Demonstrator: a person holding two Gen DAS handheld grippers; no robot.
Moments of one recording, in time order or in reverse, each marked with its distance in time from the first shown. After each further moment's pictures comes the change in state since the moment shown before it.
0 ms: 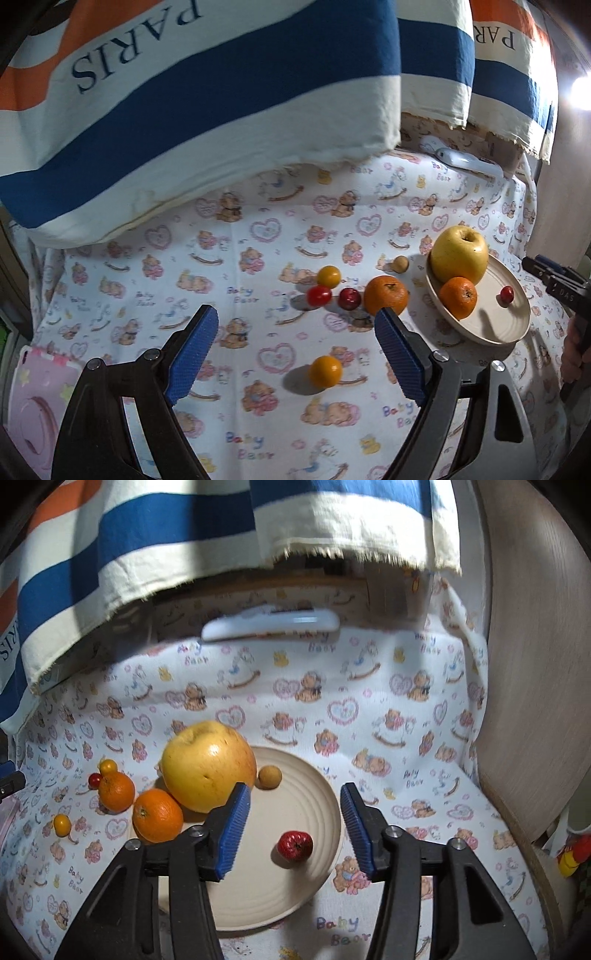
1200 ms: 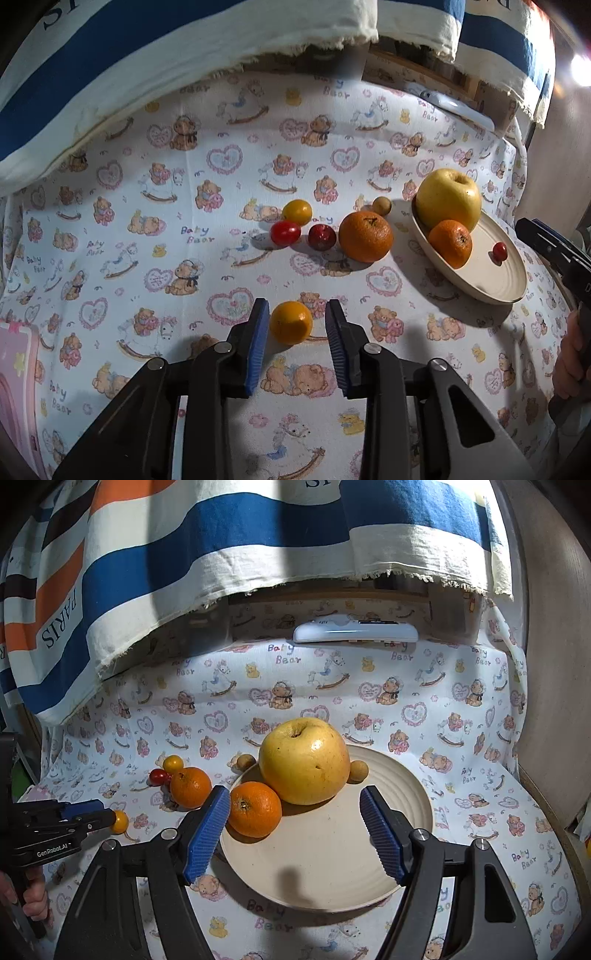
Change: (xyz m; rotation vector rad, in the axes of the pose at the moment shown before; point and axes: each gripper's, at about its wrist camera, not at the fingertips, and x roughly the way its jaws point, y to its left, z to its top) left arm 0.042 -0.017 -0.036 0.000 0.160 -0.109; right arm -0.019 0.066 -0.017 -0.019 -0.027 0.120
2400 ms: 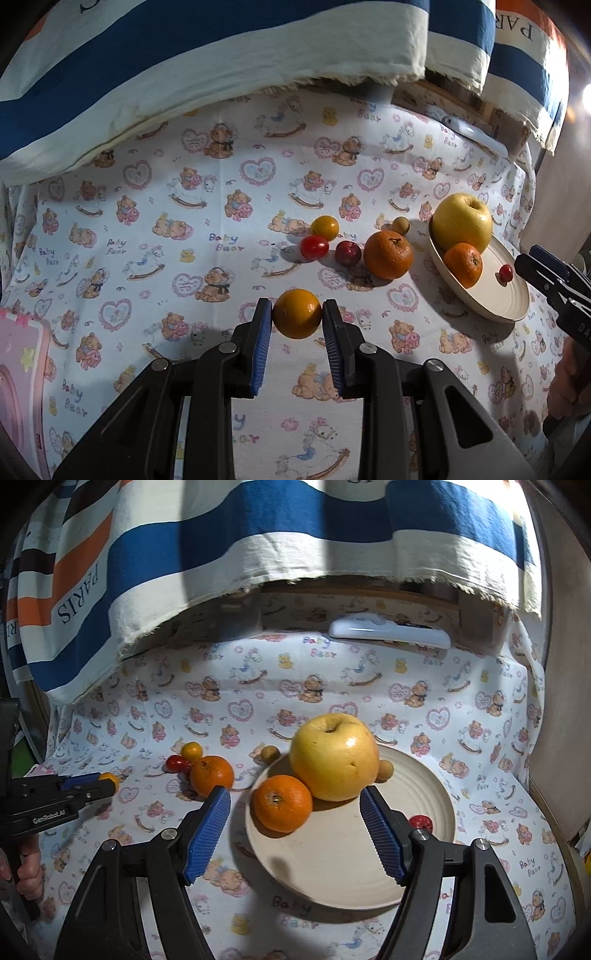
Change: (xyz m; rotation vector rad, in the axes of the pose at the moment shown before) left arm -0.013 0.026 0.005 -0.065 -0.042 0.017; right arm 0.001 0.026 0.002 -0.077 0.029 0.039
